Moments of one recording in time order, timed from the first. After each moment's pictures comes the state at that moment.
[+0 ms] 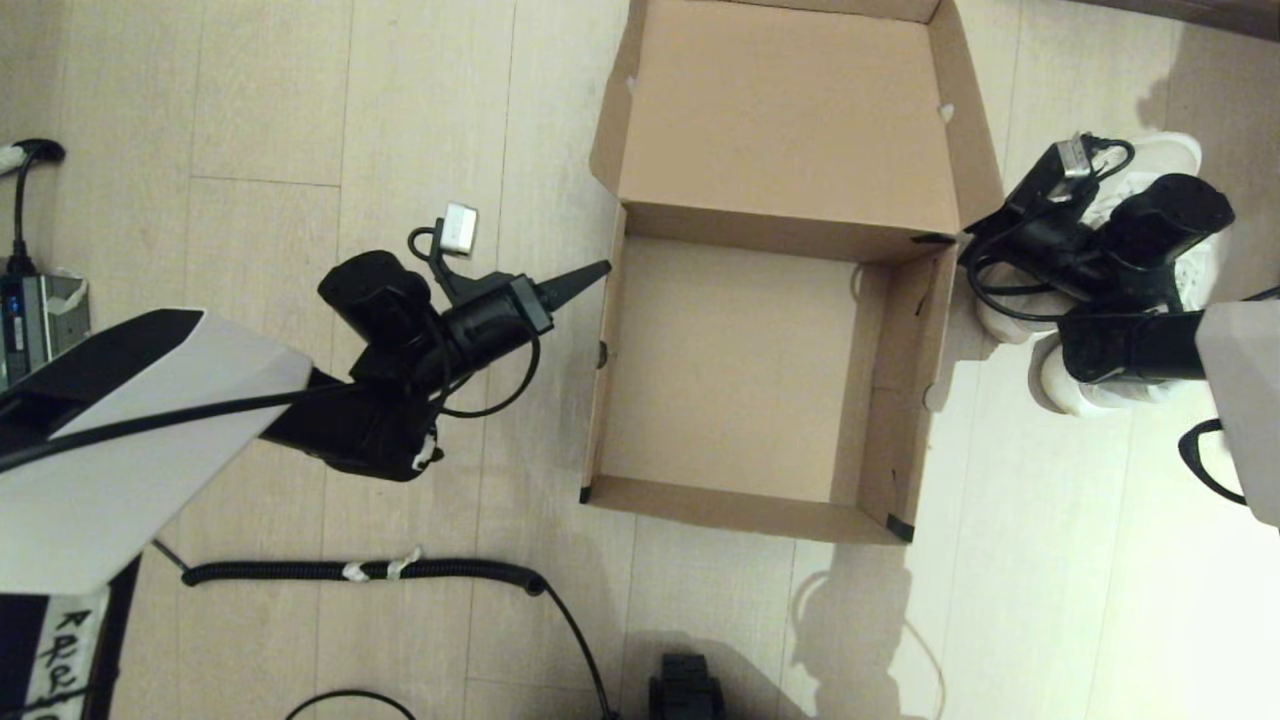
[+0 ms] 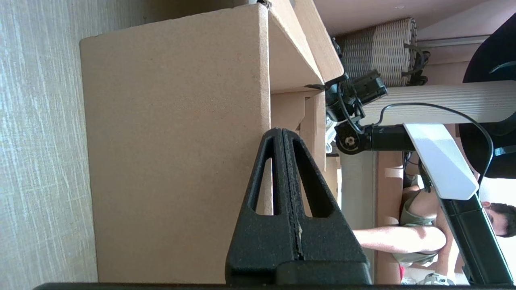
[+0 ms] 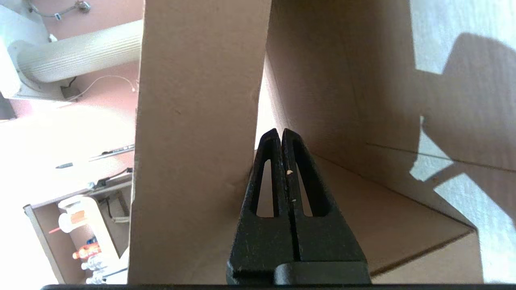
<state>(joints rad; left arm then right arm) -0.29 2.25 -1.40 -1.33 -0.80 -0.68 -0.14 2.40 -1.94 -1.19 0.95 1.43</state>
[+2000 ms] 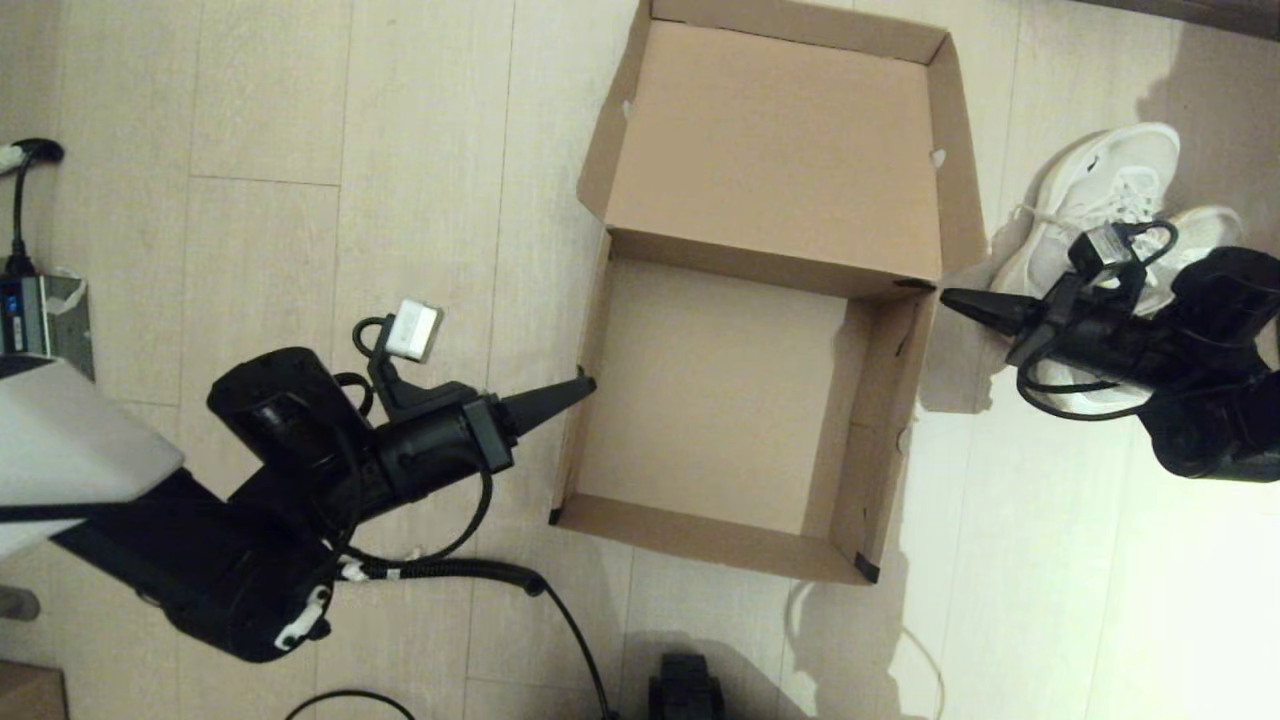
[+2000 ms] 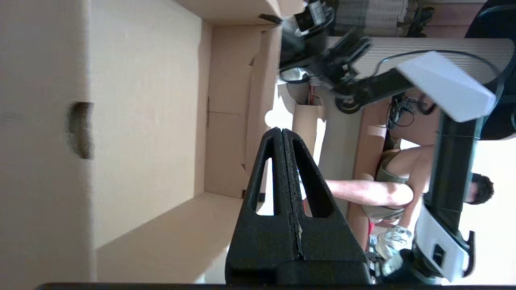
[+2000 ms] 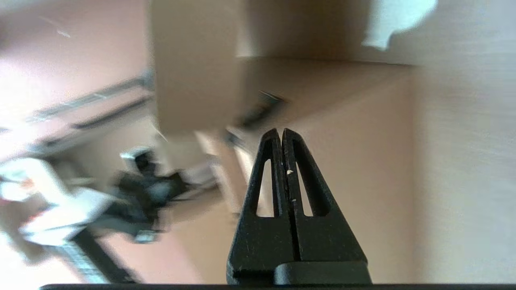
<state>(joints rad) -0.34 1.95 -0.66 -1.52 -0.80 -0.57 -0.21 2.11 -1.17 -1.25 1.09 1.04</state>
